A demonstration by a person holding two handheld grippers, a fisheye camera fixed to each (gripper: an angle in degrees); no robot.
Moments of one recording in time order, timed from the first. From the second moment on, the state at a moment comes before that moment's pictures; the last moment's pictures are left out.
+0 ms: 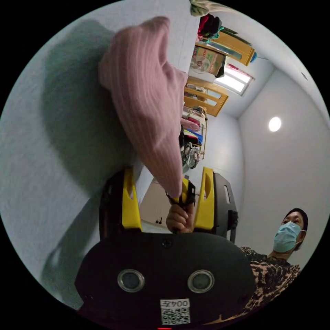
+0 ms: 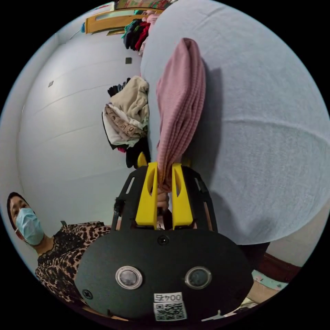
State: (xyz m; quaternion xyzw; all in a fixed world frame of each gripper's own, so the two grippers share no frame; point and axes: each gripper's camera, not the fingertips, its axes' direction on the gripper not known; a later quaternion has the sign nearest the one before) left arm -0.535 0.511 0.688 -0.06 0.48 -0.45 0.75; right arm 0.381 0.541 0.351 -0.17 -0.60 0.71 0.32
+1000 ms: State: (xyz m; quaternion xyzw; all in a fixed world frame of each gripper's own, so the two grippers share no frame) left arm -0.127 0.467 0.701 -0.26 0.57 0.05 0.78; right arm -0.037 0.514 0.113 0.04 -0.26 0.89 0.37
